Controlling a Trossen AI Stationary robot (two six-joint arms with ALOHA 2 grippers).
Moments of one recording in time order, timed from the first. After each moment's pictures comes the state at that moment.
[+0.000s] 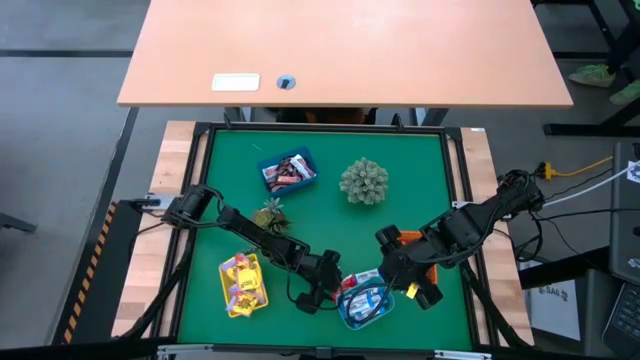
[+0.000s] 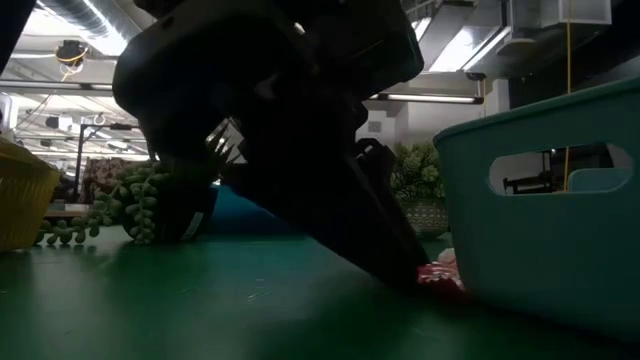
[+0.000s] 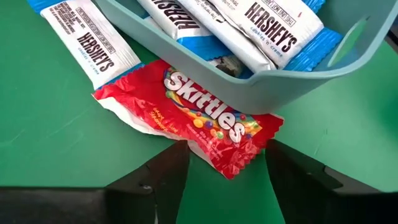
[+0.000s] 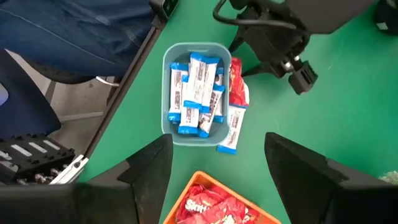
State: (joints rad) left arm -0.35 2.14 1.28 0.05 0.10 -0.01; right arm 0.55 1.66 1.89 -1.37 -0.07 0.02
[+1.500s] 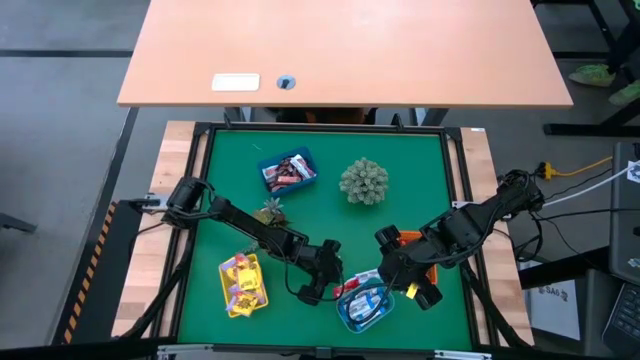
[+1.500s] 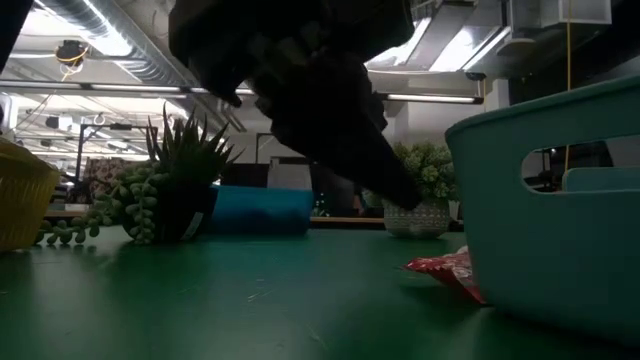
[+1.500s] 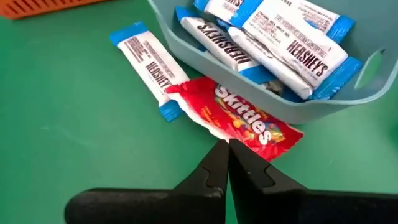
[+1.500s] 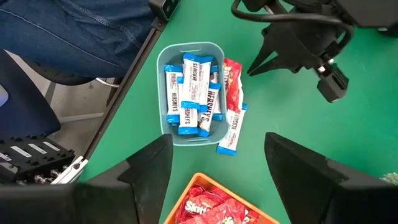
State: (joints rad) left arm -0.31 2.04 1.28 -0.02 0.04 0.00; right arm 0.55 1.66 1.89 -1.36 -0.07 0.02
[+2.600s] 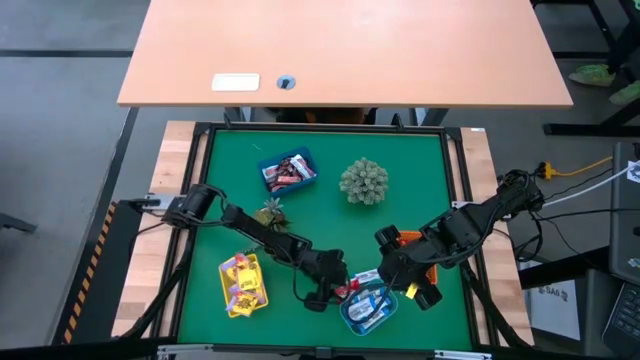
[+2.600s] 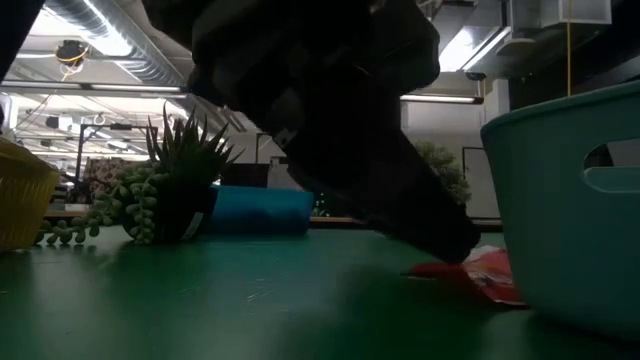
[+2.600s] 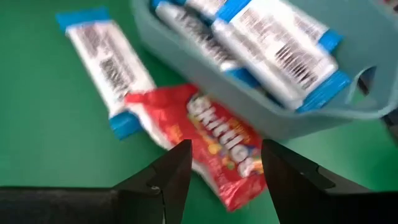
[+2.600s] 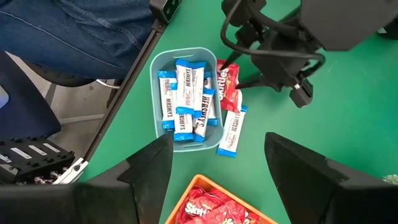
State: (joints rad) left arm -0.31 2.16 1.28 0.19 0.15 -0.18; right arm 0.55 1.66 1.89 -1.35 -0.07 0.02
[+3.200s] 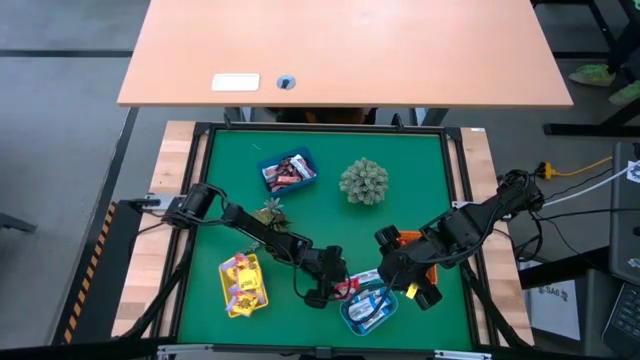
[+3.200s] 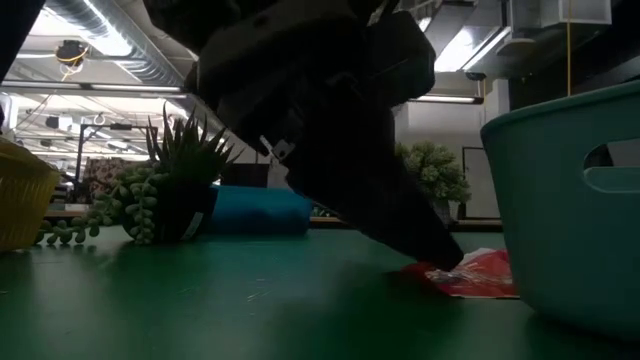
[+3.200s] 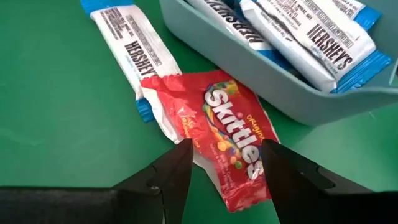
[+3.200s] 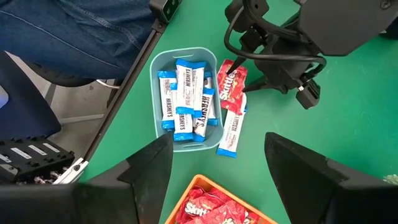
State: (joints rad) left arm -0.30 2.16 1.28 0.14 0.10 -0.14; right arm 0.55 1.66 1.89 -1.35 -0.07 0.02
